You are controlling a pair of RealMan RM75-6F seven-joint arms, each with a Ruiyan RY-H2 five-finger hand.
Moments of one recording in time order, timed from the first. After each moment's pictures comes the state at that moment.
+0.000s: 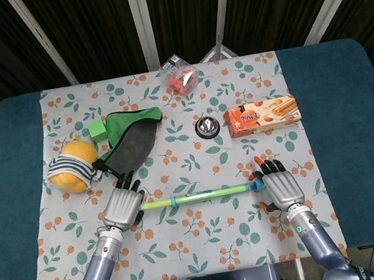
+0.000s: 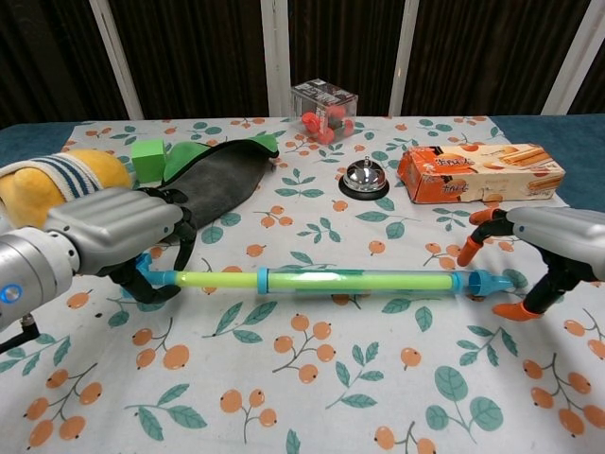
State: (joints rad) left arm -0.68 -1.66 -0.05 -1.67 0.97 1.20 0.93; right arm 0.51 -1.49 0.13 -1.81 -0.87 1.13 -0.66
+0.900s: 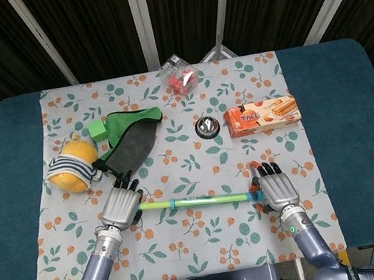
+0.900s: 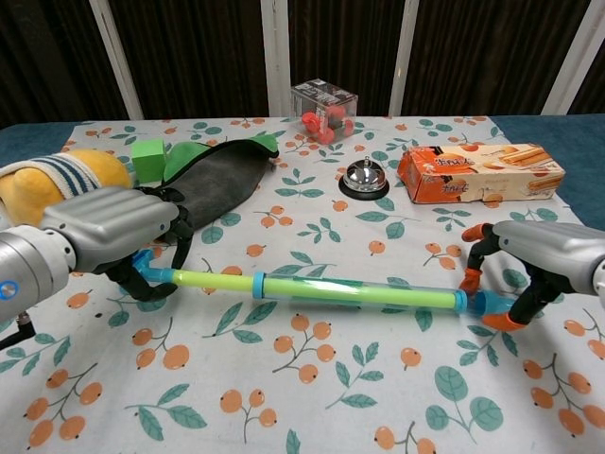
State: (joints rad) left arm -0.68 -1.65 -0.05 -1.66 0.97 1.19 0.90; right arm 0.55 -1.56 0.11 -1.76 -0.80 1.17 -0.68
